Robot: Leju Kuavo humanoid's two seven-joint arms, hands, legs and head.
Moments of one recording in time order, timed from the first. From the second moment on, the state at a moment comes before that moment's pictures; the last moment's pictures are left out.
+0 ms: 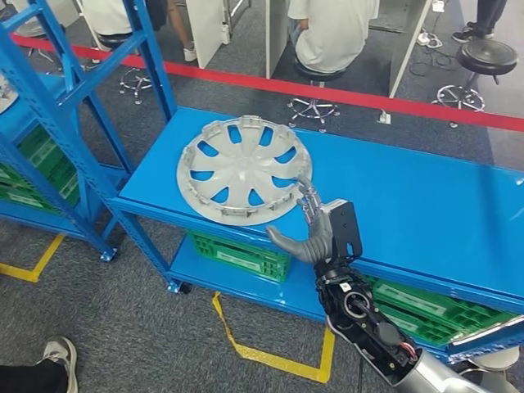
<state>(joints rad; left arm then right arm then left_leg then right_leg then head) -0.08 0.09 -0.77 -0.21 0.84 0.25 0.13 -0.19 -0.11 0.45 -1.57 -0.12 -0.48 -0.25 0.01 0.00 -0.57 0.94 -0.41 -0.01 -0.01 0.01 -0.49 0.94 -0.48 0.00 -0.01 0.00</state>
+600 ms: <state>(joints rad) -0.08 0.08 -0.77 -0.21 0.85 0.25 0.12 -0.20 -0.11 0.45 -1.57 -0.12 -0.47 -0.25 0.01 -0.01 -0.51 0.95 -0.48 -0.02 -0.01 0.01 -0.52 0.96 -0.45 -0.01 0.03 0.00</state>
